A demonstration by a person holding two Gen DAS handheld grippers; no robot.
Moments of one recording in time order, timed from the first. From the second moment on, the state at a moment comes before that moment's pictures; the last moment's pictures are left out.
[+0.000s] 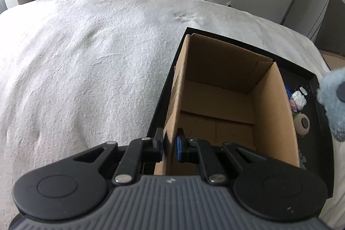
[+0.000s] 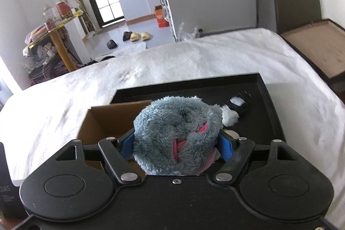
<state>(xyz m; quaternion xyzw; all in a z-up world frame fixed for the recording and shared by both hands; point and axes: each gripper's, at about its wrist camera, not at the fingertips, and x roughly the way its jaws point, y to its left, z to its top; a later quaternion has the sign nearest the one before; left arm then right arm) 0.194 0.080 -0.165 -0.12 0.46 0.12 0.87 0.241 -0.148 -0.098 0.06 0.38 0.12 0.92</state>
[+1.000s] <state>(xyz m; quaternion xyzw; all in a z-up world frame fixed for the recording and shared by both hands) 0.209 0.099 -0.166 -0.17 0.45 0.10 0.87 0.262 -0.061 -0.112 0.09 0.39 0.20 0.90</state>
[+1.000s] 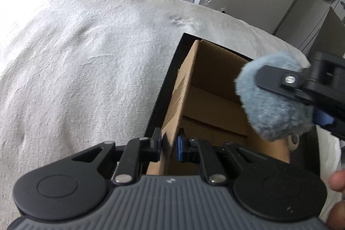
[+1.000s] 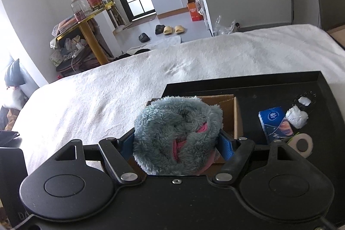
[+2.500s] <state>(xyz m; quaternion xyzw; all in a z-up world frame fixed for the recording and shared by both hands) 0.194 0.046 -0.143 -0.04 0.47 0.16 0.86 0.226 -0.219 -0.177 0.20 0.46 0.05 0.86</state>
